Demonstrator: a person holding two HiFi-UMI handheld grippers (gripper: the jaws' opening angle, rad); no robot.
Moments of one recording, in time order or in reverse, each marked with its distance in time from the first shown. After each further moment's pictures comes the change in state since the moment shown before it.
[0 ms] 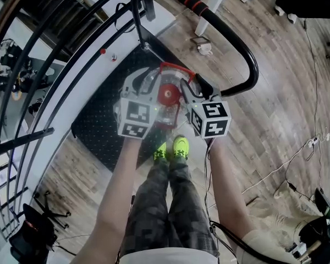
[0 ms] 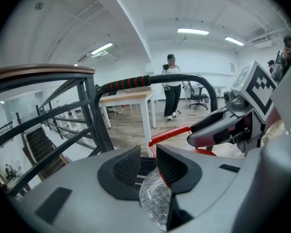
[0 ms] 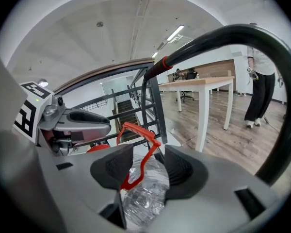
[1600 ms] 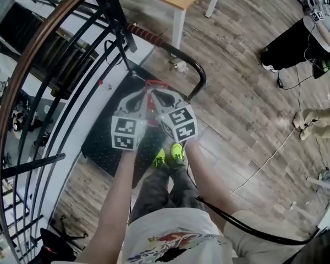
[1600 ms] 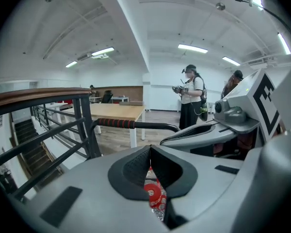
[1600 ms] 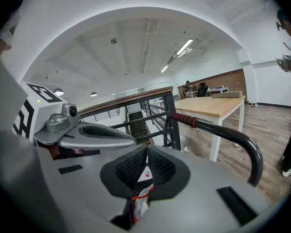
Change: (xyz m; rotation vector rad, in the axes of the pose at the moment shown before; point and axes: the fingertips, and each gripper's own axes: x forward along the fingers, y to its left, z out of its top) left arm -0.139 -0.045 0.144 -0.102 -0.082 -0.127; right arm -0.133 0.111 0.142 -0.045 -0.131 0.123
